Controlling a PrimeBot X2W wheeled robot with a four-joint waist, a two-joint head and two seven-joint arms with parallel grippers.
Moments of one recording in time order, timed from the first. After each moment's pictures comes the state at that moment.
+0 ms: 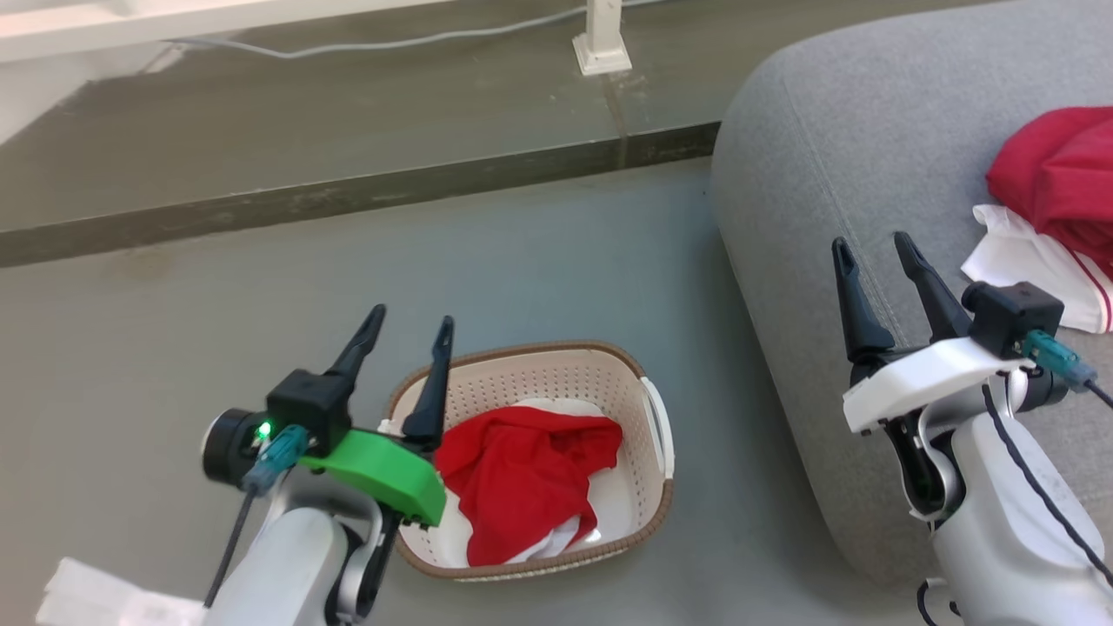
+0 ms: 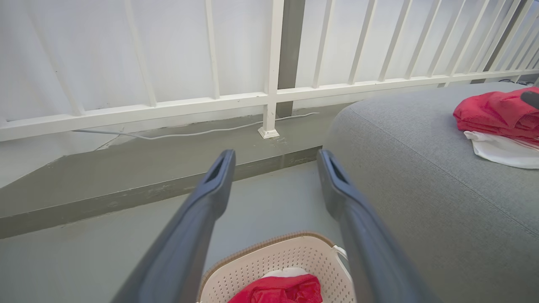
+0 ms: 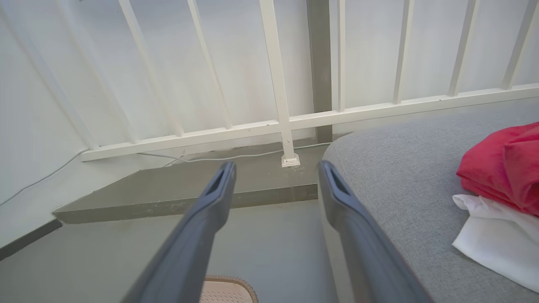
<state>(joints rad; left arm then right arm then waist) -0.30 0.18 -0.58 0.19 -0.50 0.11 -0.22 -0.29 -0.13 0.16 0.40 0.30 0.09 -0.25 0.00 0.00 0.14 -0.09</state>
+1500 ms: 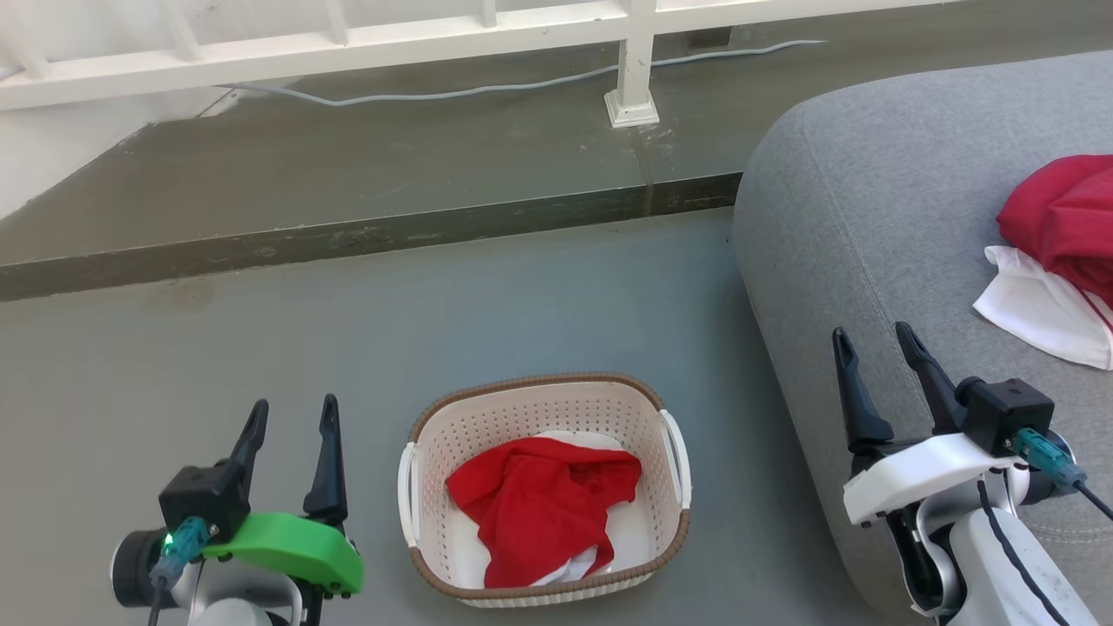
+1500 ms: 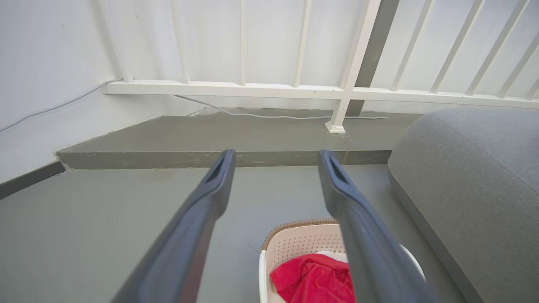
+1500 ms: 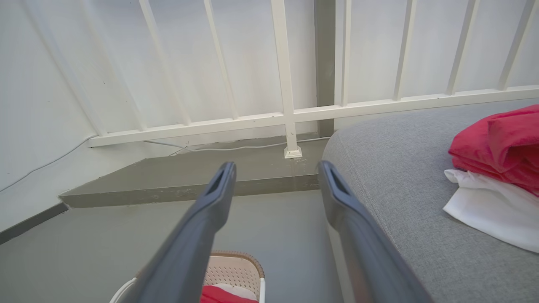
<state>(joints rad) -0.07 0.17 -0.32 0.18 -0.46 0.12 -0.24 -0.07 -0.12 0.17 0.24 0.25 0.02 -0.25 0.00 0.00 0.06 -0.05</state>
